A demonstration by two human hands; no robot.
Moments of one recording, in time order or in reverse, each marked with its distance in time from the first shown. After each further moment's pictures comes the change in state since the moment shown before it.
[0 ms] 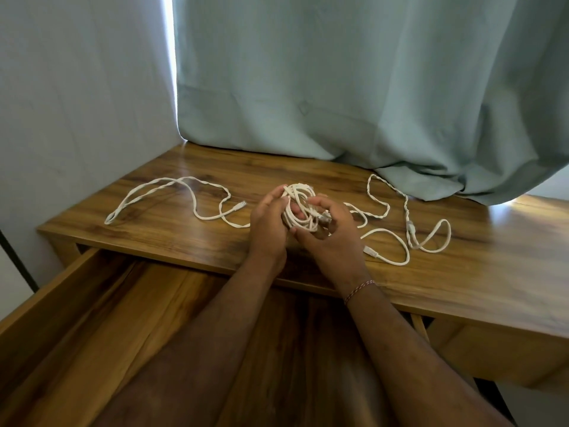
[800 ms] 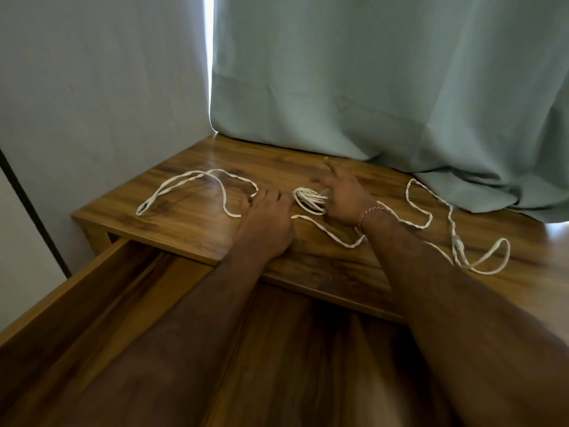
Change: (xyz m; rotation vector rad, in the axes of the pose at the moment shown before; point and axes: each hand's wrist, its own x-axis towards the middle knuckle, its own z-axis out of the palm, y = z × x) left_hand 0.047 0.025 -0.071 1.888 -0.117 0.527; right_hand 0.136 0.028 0.036 -0.776 -0.560 -0.116
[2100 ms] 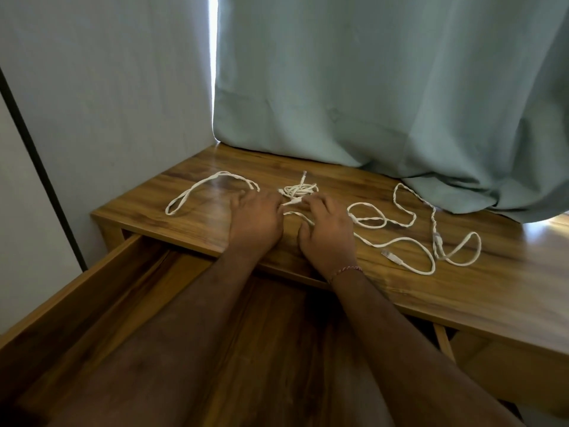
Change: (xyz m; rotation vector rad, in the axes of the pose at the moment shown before) left_hand -0.020 0.006 -0.026 -0.055 0.165 -0.032; right_hand -0.104 -0.068 0.031 0.130 0.490 0.010
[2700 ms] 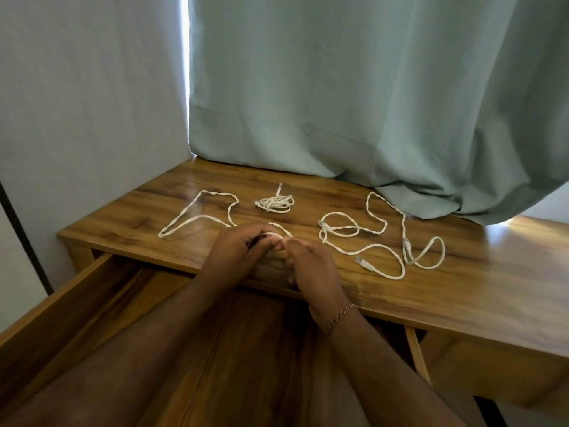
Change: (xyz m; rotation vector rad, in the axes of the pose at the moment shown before) left_hand -0.034 0.004 -0.023 -0.685 0.014 0.312; right_hand -0.039 -0.039 -0.057 0.907 -0.210 0.618
